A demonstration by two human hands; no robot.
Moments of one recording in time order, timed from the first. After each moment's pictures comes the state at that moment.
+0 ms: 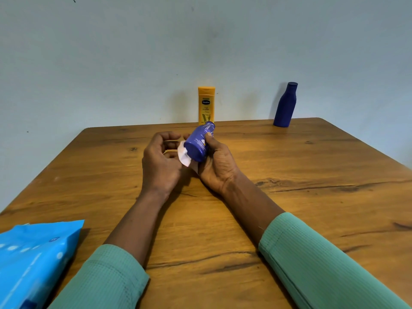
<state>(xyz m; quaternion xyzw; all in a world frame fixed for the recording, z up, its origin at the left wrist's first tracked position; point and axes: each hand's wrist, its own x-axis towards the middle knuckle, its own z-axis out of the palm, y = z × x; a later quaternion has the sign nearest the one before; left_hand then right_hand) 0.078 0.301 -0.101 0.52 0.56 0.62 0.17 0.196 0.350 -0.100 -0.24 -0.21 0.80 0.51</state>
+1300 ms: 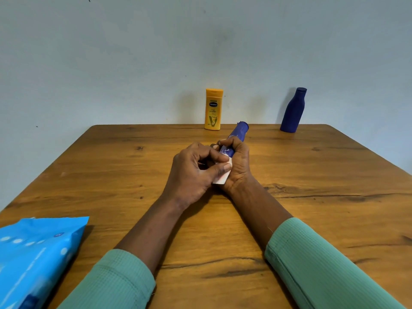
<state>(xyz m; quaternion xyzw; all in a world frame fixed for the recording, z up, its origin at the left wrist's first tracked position) 0.108 0.287 -0.097 0.64 0.51 0.53 0.22 0.213 0.350 -0.090 -0.20 -0.15 0.82 0.51</state>
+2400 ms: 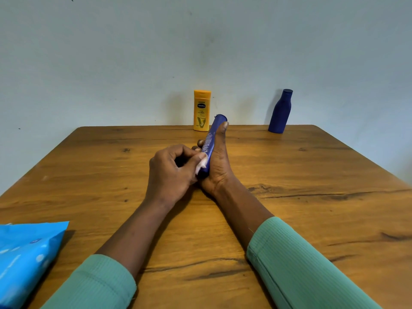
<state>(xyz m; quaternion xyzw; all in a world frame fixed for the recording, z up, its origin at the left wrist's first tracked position) 0.110 0.286 -0.096 0.59 0.57 0.56 0.15 0.206 0.356 -0.098 -0.24 -0.24 0.79 0.51</state>
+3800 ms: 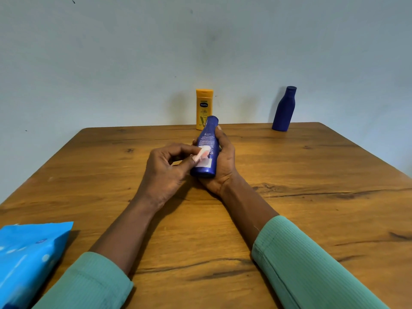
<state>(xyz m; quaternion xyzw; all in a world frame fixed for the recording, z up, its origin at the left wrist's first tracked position) 0.095 0.285 -0.091 0.59 0.49 0.59 0.27 0.210 0.354 -0.094 -0.20 -0.27 0.81 0.48</state>
